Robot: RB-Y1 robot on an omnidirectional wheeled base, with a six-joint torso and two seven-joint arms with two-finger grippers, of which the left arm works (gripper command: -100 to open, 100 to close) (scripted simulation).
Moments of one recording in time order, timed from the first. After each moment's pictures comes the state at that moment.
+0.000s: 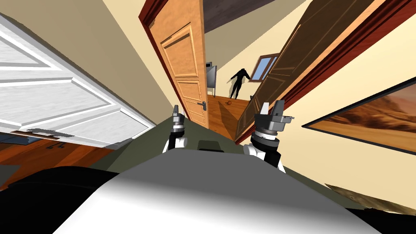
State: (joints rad) arm 0.39 0.02 0.00 -2.14 -0.01 -0.42 -0.08
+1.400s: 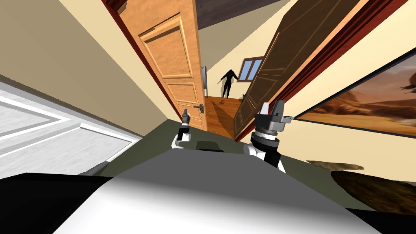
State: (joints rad) arm 0.16 0.04 0.05 -1.75 0.00 -0.39 -0.09
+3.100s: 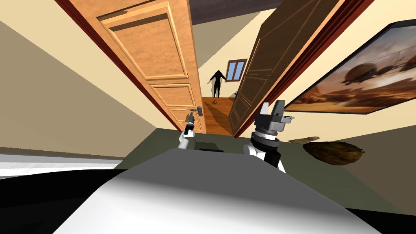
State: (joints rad) arm -0.11 0.03 0.12 -1.26 0.03 -0.36 -0.08
